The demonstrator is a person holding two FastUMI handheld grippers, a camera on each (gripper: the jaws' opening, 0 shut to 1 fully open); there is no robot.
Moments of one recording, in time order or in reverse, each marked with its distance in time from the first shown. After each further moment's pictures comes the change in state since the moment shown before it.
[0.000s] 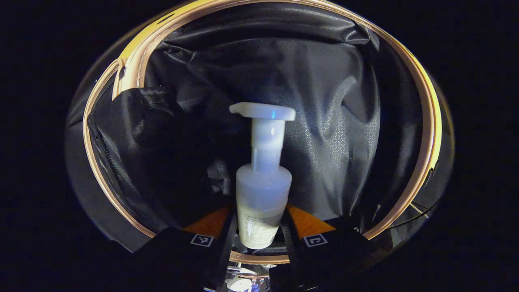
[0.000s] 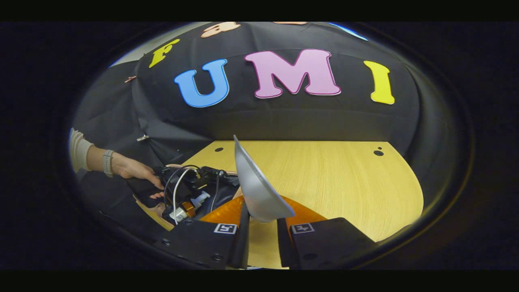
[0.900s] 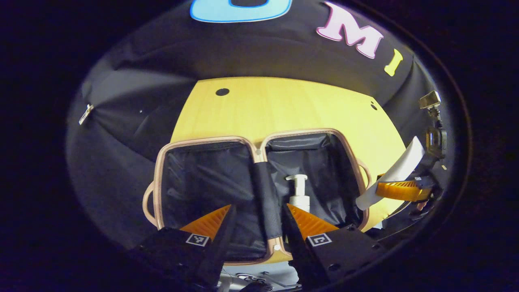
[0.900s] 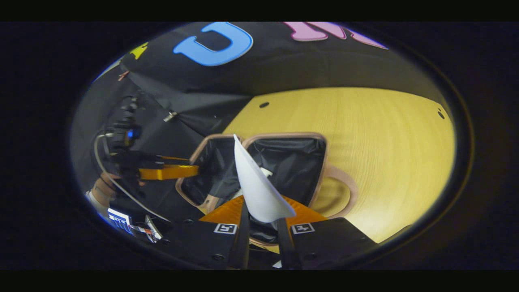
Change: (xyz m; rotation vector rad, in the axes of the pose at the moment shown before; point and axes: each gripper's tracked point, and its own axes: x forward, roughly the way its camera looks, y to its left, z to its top) left arm -0.139 0.136 -0.019 -0.101 -0.793 -0.125; right arm 0.093 0.146 -0.096 0.174 0.544 0.284
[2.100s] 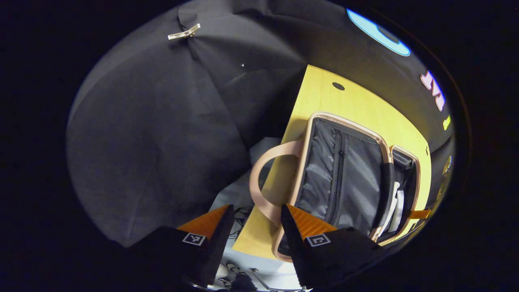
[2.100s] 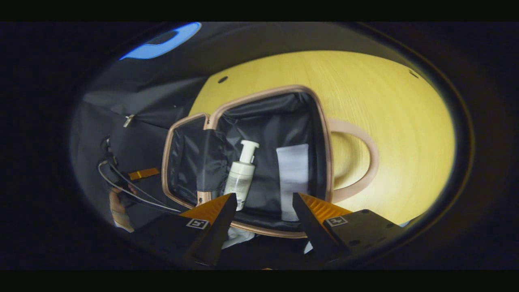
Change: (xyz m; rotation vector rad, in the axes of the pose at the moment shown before) left arm 0.019 0.232 -0.062 -0.329 0.068 0.226; right arm 0.006 0.007 -0.028 0.179 0.078 -0.185
